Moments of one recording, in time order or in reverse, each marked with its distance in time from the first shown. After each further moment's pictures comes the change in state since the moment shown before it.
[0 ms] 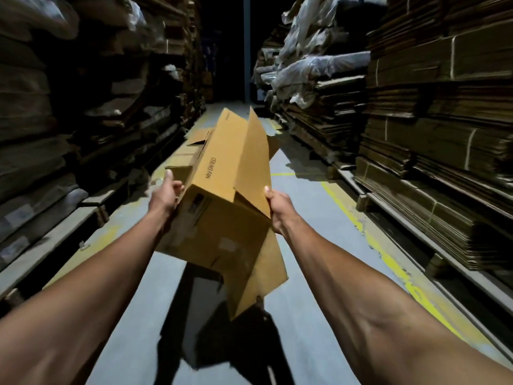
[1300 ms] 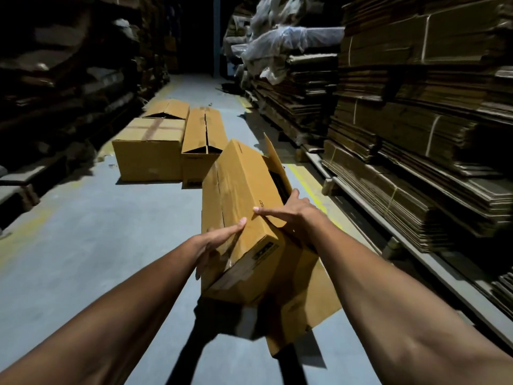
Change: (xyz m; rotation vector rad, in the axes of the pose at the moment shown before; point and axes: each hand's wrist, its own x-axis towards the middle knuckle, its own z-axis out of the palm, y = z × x) left_hand -0.064 -0.108 0.184 0.540 -0.680 -0.554; right_hand 0.031 -0.003 -0.140 -1.275 0.155 0.271
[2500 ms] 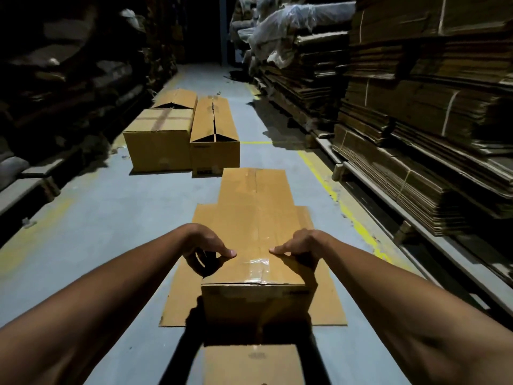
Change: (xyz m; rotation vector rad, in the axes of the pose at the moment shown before) left_hand -0.018 -0.028 -0.022 0.480 -0.114 -0.161; right_hand -0.016 0.067 0.069 -0.023 -0.484 0.115
